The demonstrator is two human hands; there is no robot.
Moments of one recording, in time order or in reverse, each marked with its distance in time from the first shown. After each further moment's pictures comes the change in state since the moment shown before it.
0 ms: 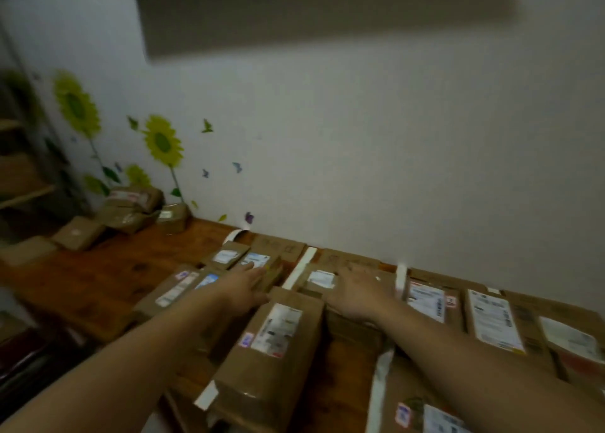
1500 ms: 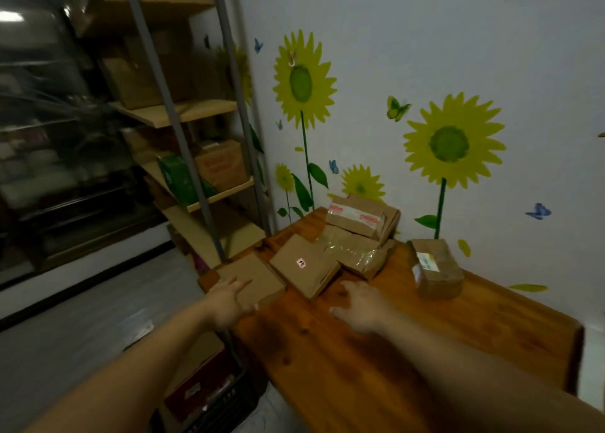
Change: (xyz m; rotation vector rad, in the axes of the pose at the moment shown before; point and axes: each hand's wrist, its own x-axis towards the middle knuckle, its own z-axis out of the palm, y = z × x) left_hand 0.111 -0.836 -0.198 -0.200 0.019 -0.550; right_hand 0.521 -0.715 0.282 0.039 -0.307 -0.263
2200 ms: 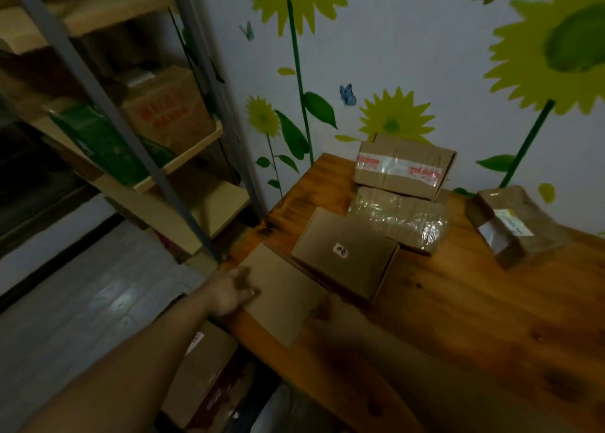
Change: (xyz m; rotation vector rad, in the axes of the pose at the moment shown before) left_hand 0.284 -0.155 -0.011 -0.005 -0.264 0.113; right_hand 0.200 -0.110 0.137 0.456 -0.199 0.181
